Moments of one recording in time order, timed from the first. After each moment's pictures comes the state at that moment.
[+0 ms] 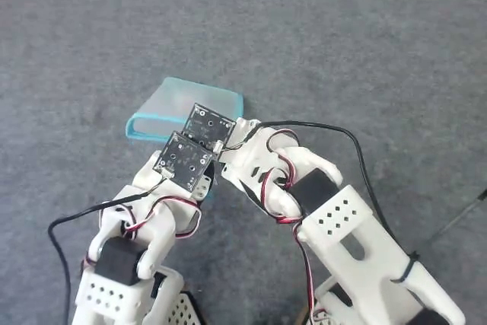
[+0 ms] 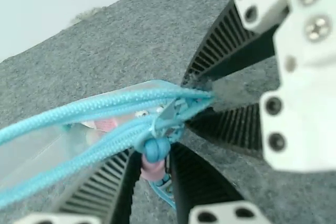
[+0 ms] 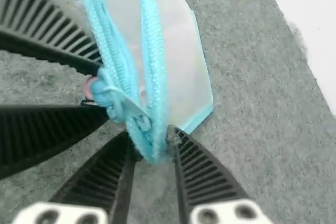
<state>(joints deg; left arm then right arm) 12.3 -82.8 70.6 61.1 -11.3 -42.1 -38.2 40.9 45.1 31.6</state>
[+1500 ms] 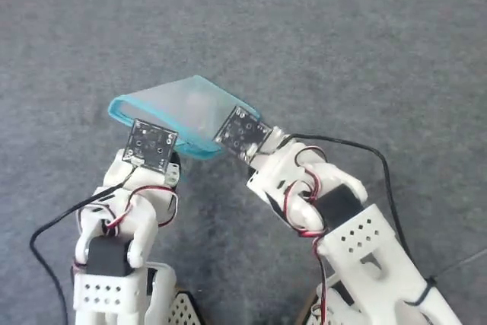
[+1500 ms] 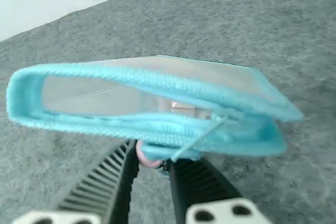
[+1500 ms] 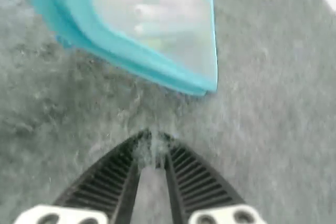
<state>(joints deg) -2.4 -82.0 70.5 61.0 -12.0 -36.4 -48.4 49.2 53.5 25.8</state>
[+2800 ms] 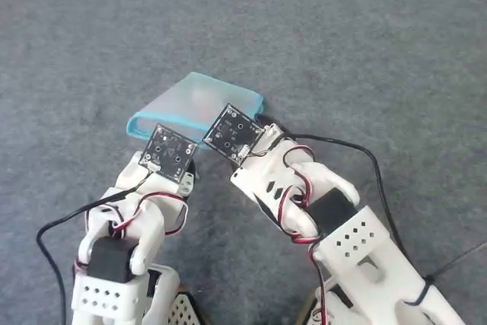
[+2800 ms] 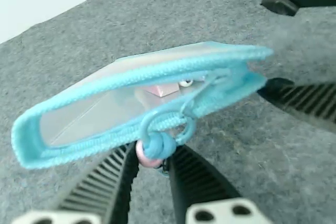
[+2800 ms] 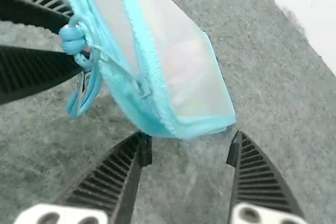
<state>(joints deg) 4.7 -82.0 68.4 65.2 -13.2 -40.4 -48.2 49.3 44.8 21.9</state>
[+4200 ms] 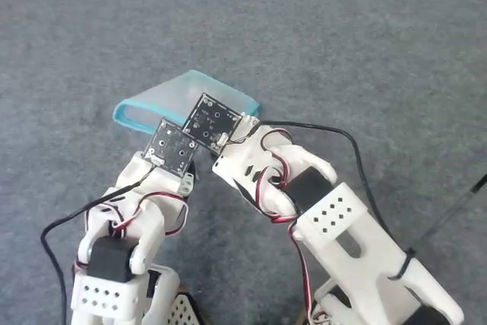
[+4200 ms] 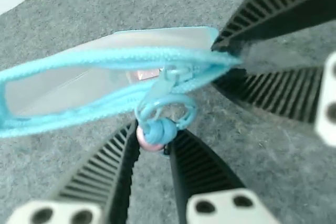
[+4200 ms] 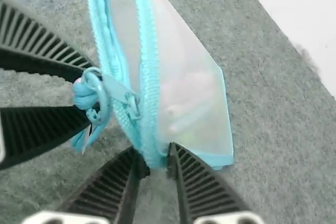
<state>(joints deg) 4.8 -81.9 68.4 65.3 -13.3 -42.9 -35.6 40.0 42.9 24.4</state>
